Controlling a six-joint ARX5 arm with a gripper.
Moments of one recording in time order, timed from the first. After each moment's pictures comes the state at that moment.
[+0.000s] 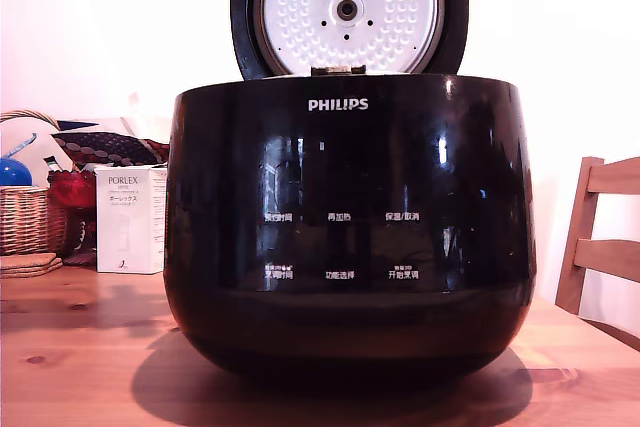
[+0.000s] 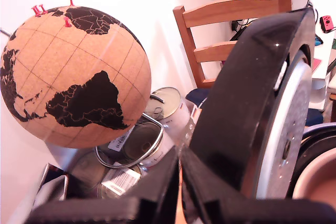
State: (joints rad) arm -0.44 1.76 2.12 -0.83 0.44 0.64
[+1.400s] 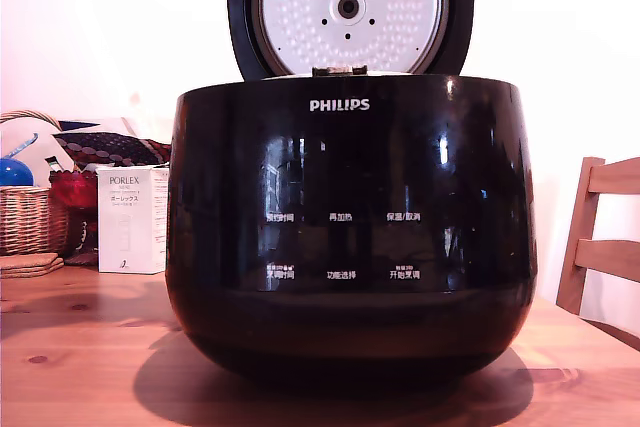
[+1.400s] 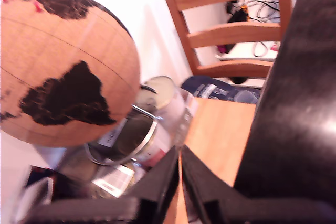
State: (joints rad) arm -0.46 1.83 2.13 -0.85 0.41 0.66
